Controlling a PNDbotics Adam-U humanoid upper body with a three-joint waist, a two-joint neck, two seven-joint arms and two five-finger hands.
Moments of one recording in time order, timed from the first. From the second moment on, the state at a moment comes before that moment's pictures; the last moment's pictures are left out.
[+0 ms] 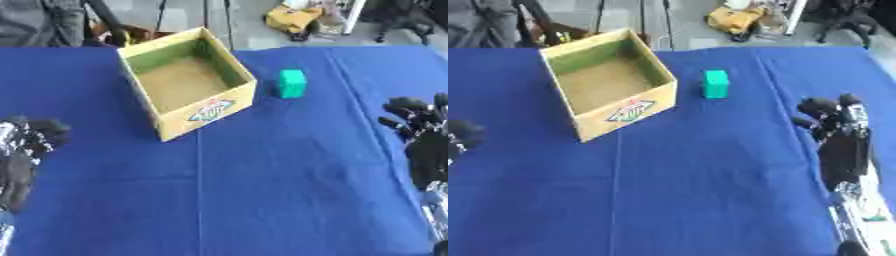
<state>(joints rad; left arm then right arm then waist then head) -0.21 0.30 0.03 -1.65 0.29 -0.01 -0.18 -0.10 -0.29 -0.12 -1.74 -0.38 -0.17 -0.08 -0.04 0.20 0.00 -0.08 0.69</state>
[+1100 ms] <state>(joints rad) -0.21 0.30 0.03 -1.65 0.29 -0.01 -0.18 -0.24 -0.50 -0.11 -1.74 -0.34 -0.21 -0.05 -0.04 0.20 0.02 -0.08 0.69</state>
